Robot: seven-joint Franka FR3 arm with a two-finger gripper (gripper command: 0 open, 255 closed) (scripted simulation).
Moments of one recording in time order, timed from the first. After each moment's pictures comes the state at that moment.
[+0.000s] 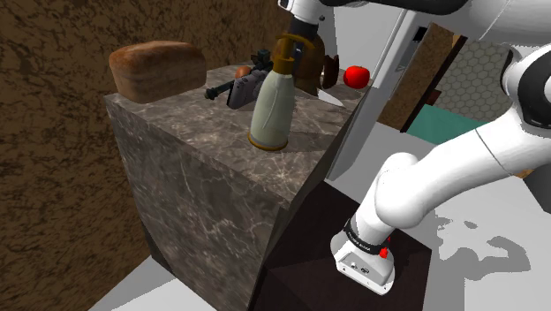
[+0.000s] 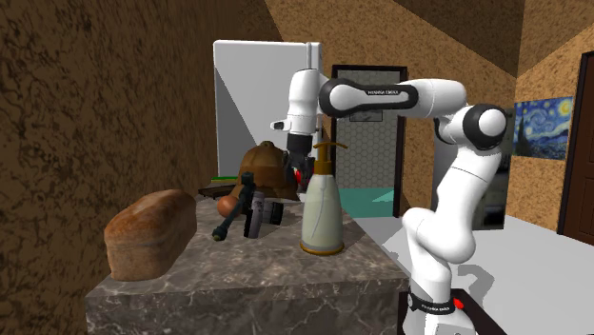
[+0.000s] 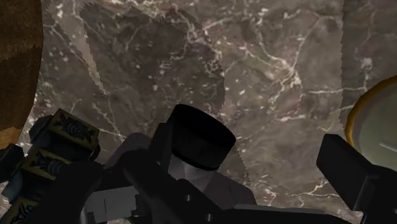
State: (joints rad) arm 0.15 -0.51 -0.12 -2.11 -0.09 1.70 -0.56
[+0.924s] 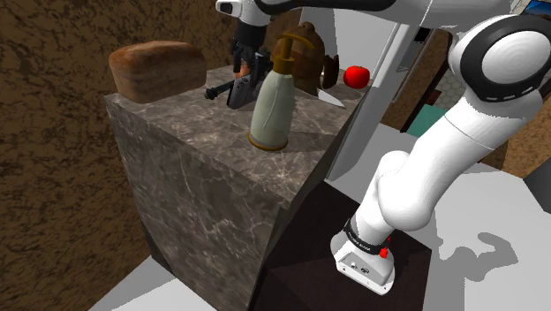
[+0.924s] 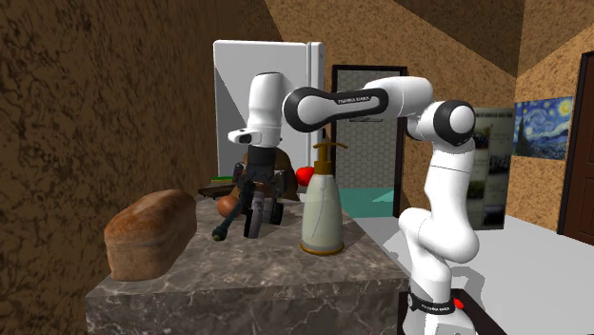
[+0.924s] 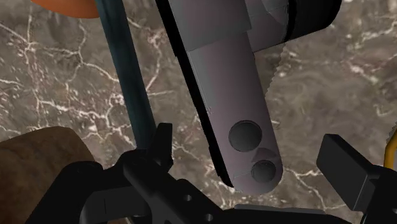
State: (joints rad) arm 0.31 -0.20 -0.11 -1.90 -0.13 1.80 -1.11
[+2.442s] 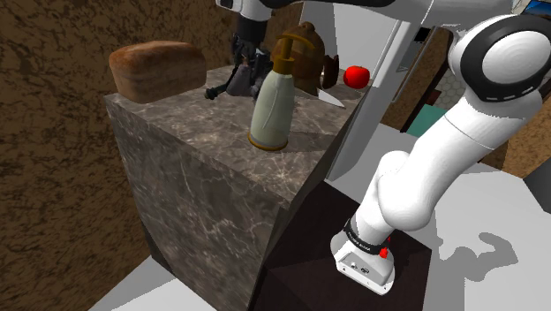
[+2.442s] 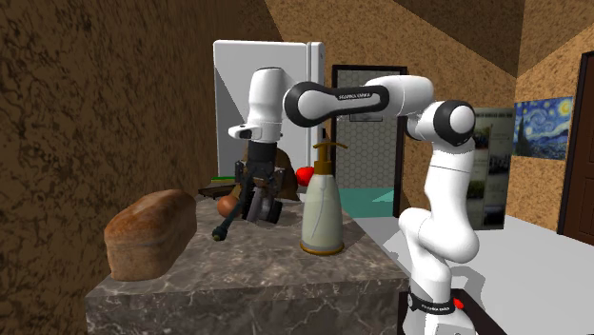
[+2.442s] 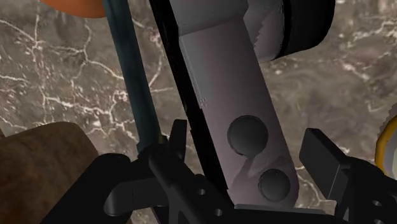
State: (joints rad) arm 0.31 -0.20 -0.11 -1.87 -0.13 1.77 -1.11
